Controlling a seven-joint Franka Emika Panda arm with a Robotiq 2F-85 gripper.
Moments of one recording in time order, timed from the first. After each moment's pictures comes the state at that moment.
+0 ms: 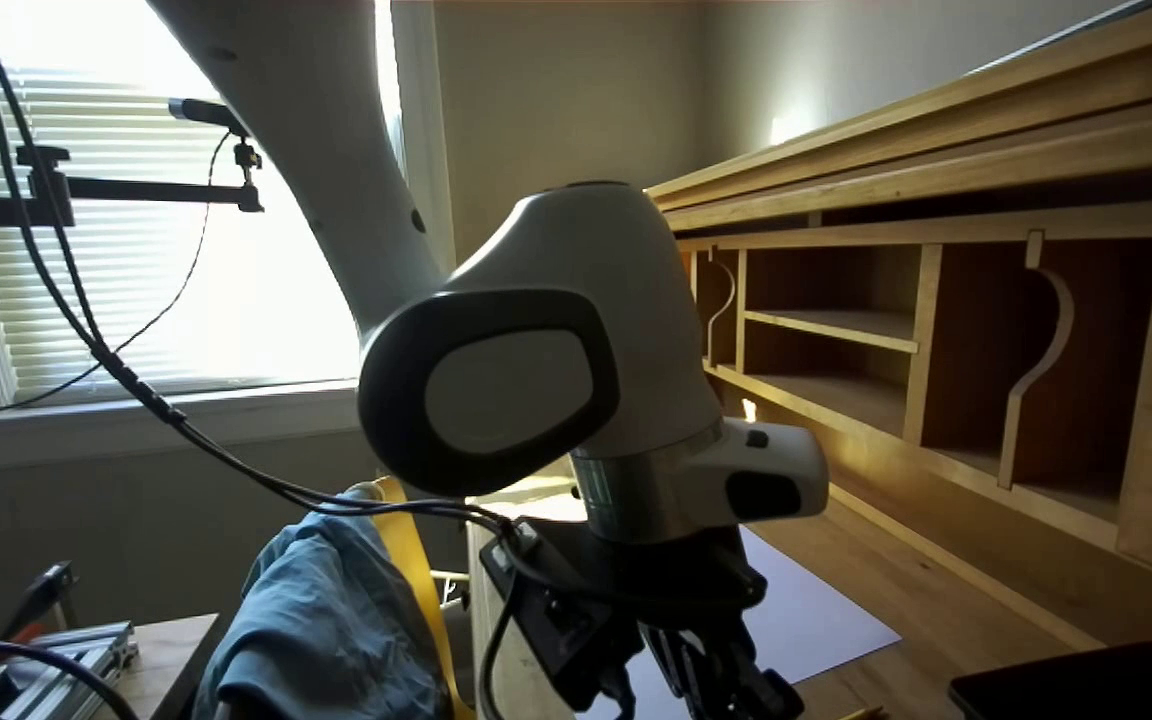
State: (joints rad) arm 0.20 0.40 -0.26 -2.39 -0.20 3.01 -0.02
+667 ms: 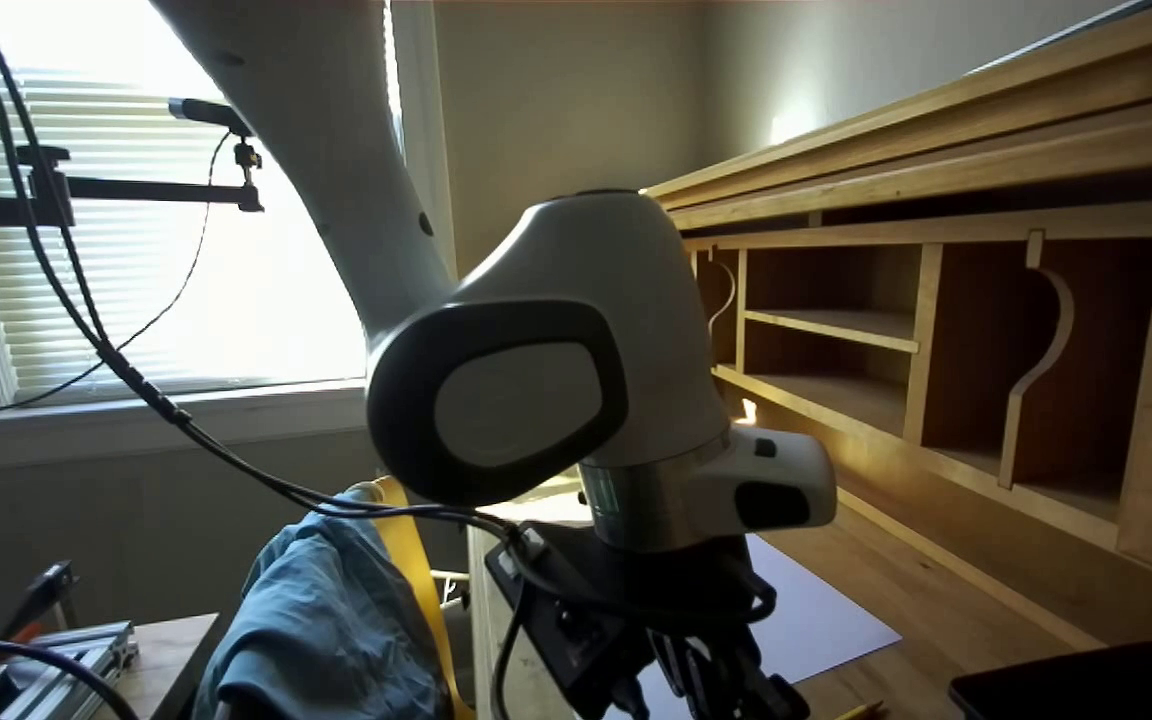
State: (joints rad) arm 0.14 0.41 -0.20 -2.37 -0.20 3.01 -0.04
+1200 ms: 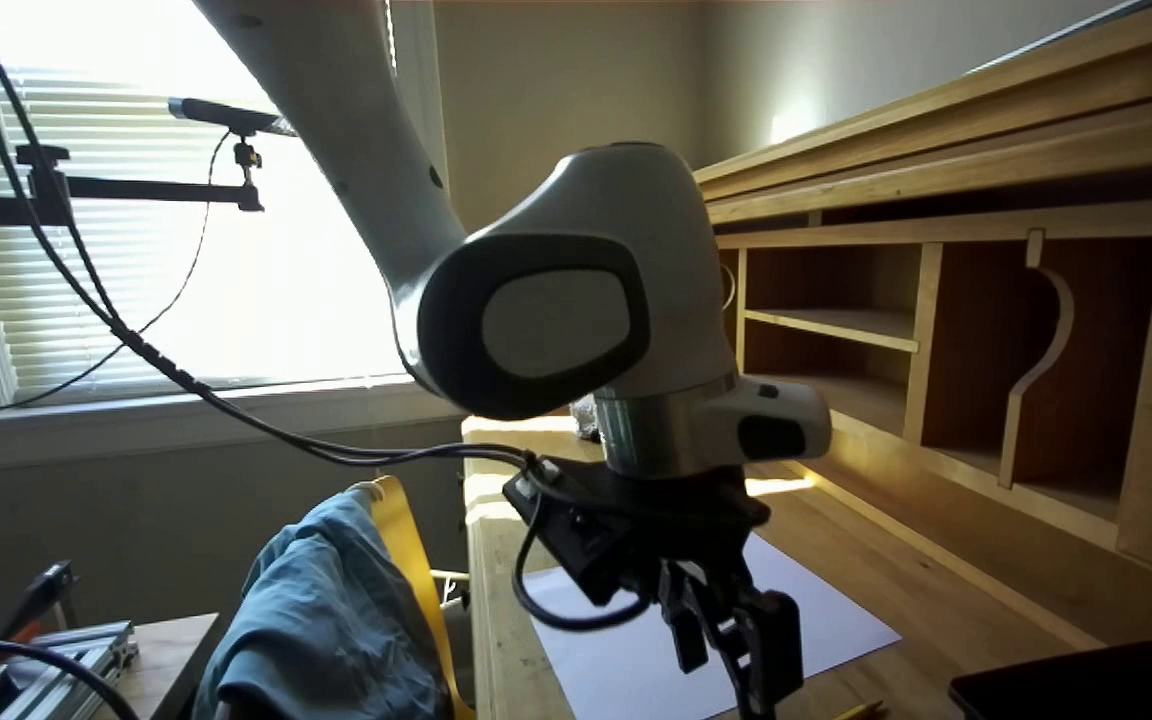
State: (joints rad) arm 0.15 0.36 -0.14 -2.32 -0.19 2.85 0.02
